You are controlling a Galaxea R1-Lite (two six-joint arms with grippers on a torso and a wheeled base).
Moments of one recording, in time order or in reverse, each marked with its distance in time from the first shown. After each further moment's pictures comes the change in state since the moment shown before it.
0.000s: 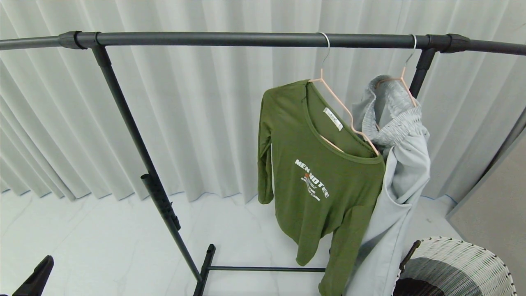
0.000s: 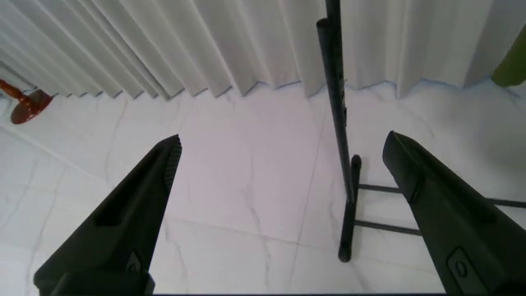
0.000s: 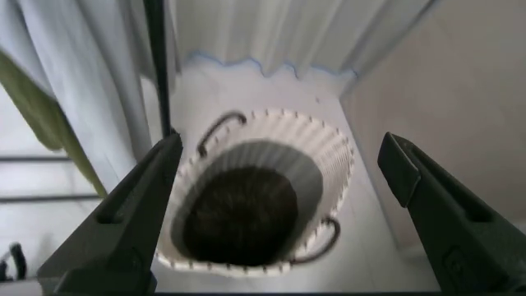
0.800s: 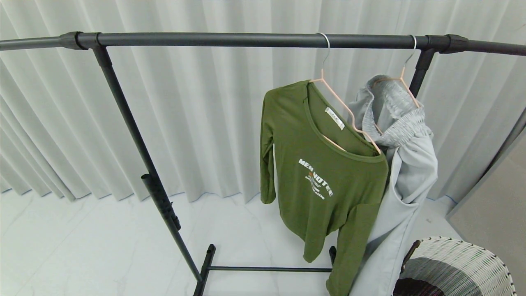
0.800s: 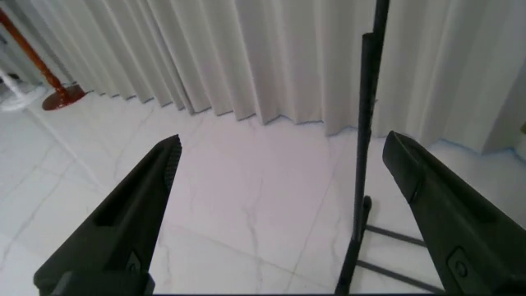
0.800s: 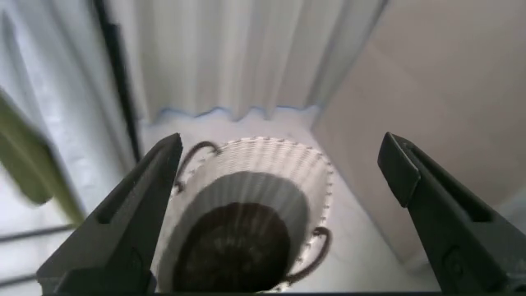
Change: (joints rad) left arm -0.019 -0.592 0.166 0.206 0.140 -0.073; right arm -0.036 -0.404 0.187 -0.047 -0.122 0.029
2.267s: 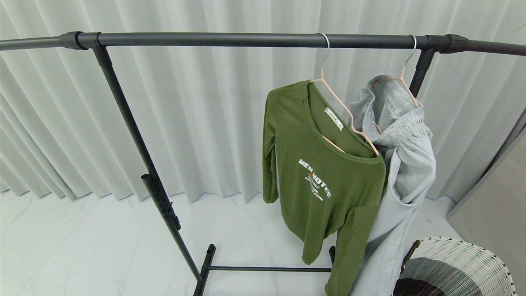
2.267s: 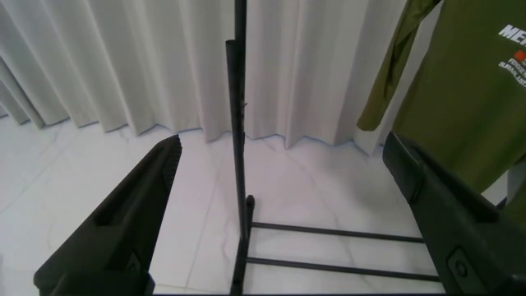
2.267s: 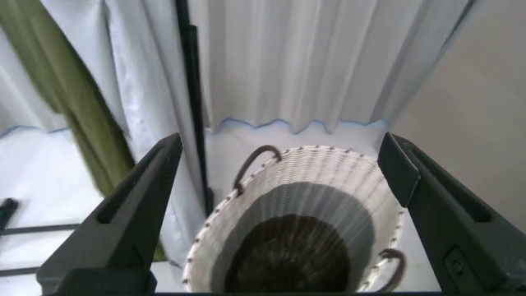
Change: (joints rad) left arm -0.001 -0.021 0.023 0.008 -0.393 -0.182; right arm -0.015 -0.043 0.185 -0.161 0.265 0.098
